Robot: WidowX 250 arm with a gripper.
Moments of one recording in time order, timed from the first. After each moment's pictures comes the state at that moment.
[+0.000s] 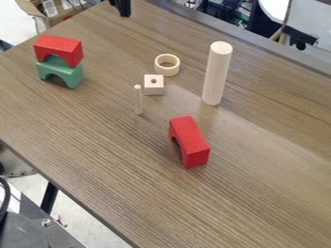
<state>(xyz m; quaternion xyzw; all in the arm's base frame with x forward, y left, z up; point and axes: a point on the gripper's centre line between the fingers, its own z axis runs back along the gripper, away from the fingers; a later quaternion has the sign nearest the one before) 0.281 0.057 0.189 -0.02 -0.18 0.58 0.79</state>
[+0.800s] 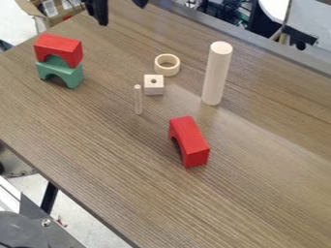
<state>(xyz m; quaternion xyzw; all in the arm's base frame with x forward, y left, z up) 0.286 0.104 0.161 0.02 -0.16 0.63 0.76</state>
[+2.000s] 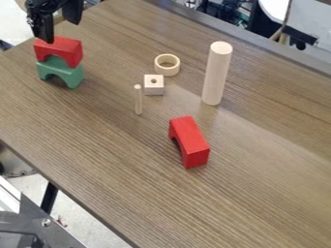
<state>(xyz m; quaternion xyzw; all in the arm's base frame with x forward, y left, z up) 0.267 0.202 0.107 0.07 -0.13 0.76 0.64</state>
